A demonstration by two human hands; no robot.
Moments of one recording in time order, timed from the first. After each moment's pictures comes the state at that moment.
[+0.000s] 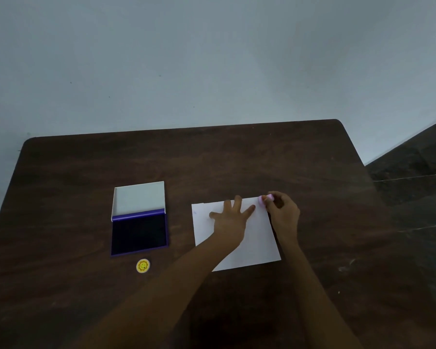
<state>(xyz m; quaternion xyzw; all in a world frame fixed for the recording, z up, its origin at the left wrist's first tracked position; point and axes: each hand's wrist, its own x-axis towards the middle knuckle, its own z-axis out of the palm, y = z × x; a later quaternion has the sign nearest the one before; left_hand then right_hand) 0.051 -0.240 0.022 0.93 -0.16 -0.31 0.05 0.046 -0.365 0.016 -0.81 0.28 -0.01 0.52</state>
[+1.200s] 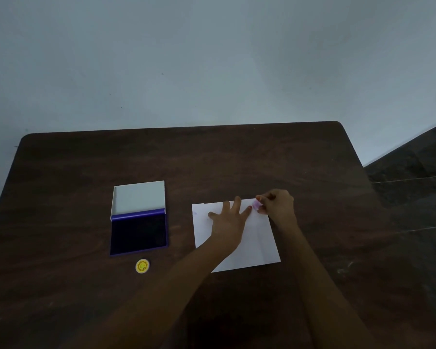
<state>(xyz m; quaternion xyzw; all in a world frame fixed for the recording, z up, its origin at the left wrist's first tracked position) 0.048 -0.232 0.028 0.93 -0.17 -0.31 0.07 0.091 -0.357 0.035 -0.85 0.34 0.21 0.35</state>
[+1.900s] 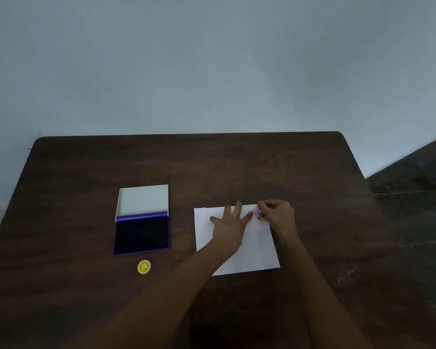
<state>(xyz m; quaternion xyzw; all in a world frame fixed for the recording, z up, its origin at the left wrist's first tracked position) 0.048 -0.234 0.020 0.94 -0.16 -0.30 0.06 0.069 -0.363 0.028 -0.83 0.27 0.14 0.46</state>
